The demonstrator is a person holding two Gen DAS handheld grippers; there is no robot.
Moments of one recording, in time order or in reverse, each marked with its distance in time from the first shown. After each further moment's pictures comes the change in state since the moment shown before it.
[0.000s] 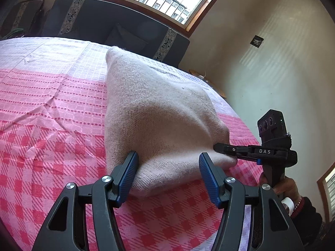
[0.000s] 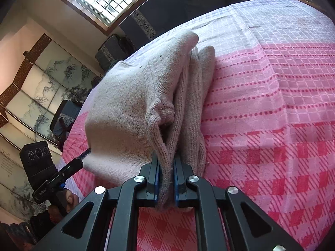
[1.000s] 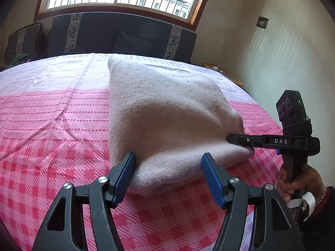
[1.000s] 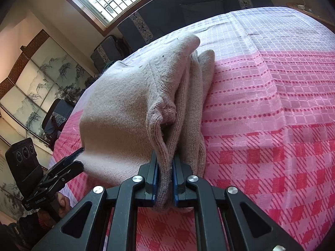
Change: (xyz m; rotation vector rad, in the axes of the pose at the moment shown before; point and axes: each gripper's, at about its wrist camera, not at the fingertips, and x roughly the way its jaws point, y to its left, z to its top) left arm 0.018 -0.038 -0.006 0.137 0.009 0.185; right arm 0.001 0.021 -0.011 -0.046 -0.039 -0.068
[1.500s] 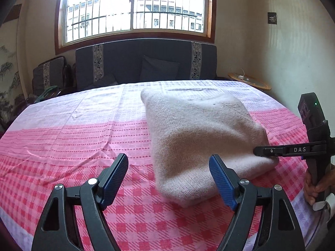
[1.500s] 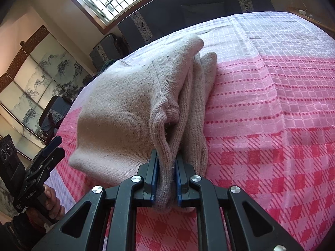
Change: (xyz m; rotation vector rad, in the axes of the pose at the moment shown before) left arm -0.033 -0.009 0.013 0.109 -0.136 0.274; right arm -0.002 0.016 -0.005 -0.030 -0.007 -0.033
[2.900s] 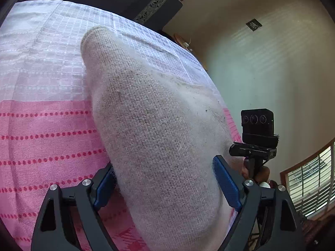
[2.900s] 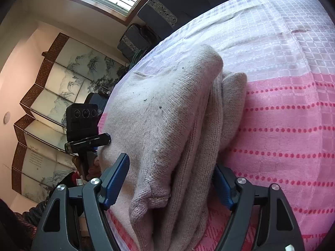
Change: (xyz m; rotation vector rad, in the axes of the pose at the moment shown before) left arm 0.175 0.074 0.058 -0.298 0.462 -0.759; right arm 0.053 -0.046 0.077 0.071 0.166 0.355
